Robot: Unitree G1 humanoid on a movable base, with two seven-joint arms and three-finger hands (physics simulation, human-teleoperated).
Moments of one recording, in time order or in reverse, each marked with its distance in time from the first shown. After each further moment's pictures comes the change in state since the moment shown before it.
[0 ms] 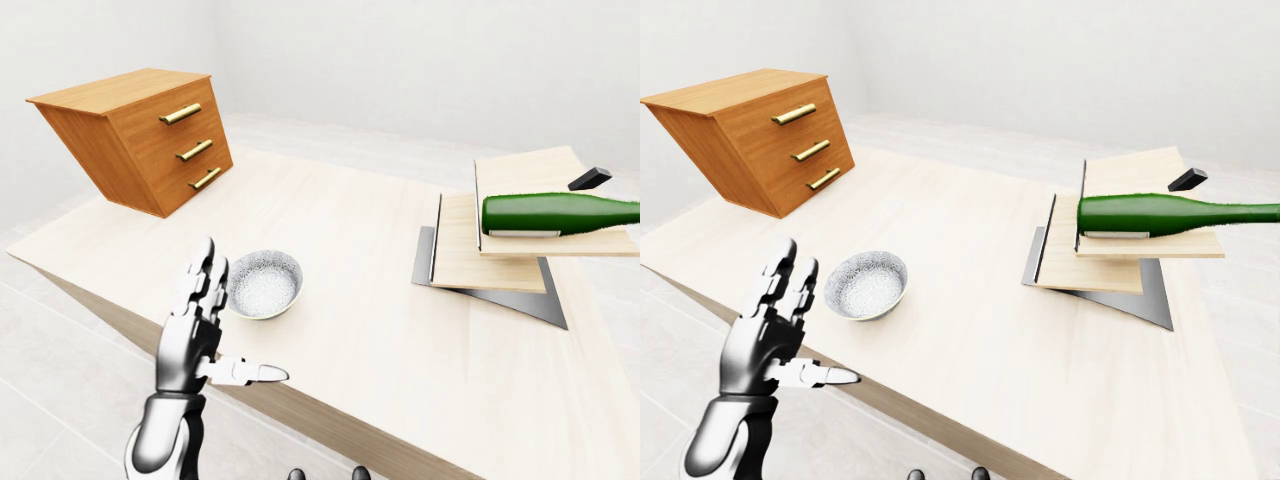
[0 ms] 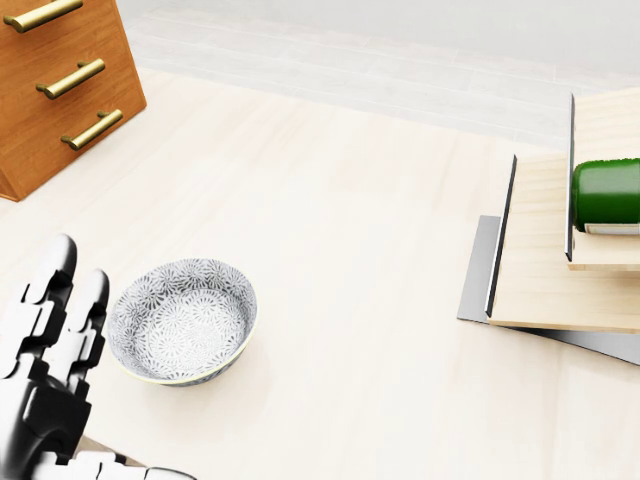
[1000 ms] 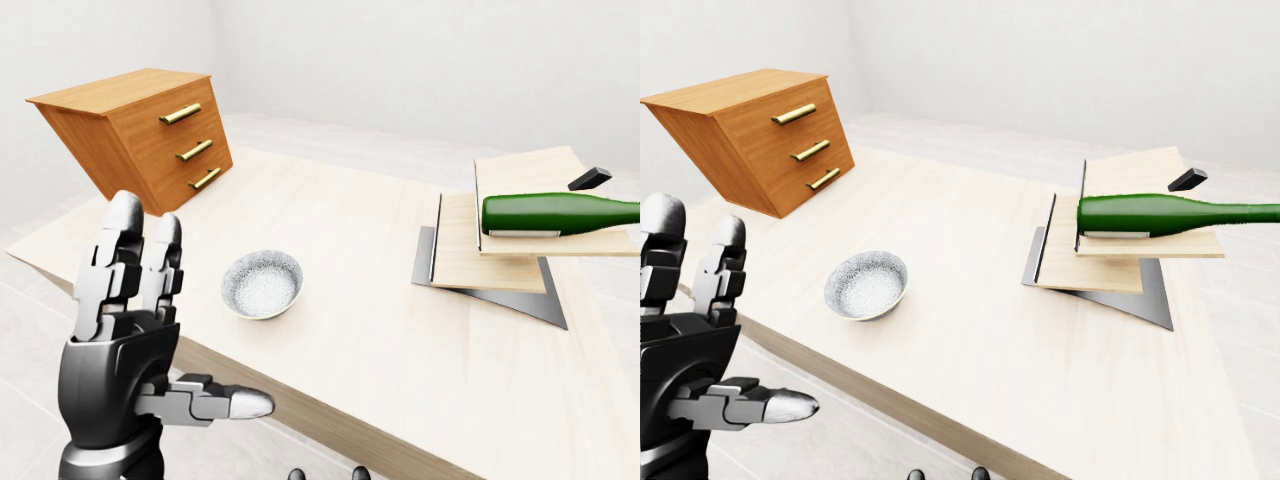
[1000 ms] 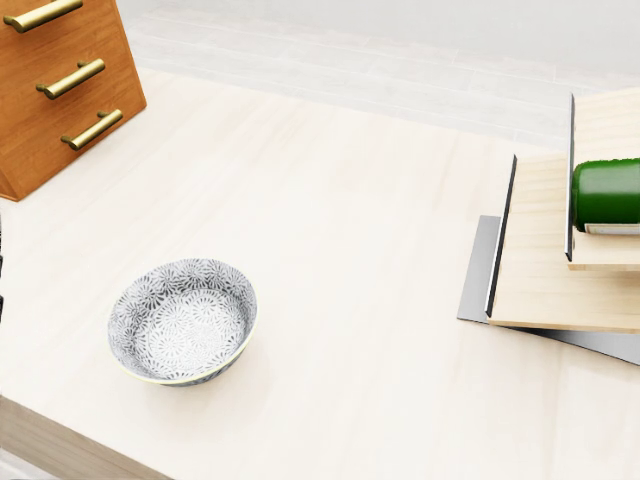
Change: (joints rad) left arm 0.032 -0.026 0.078 -0.367 -0.091 0.000 -0.031; right arm 0.070 -0.212 -0.307 -0.864 0.756 0.000 -0.564
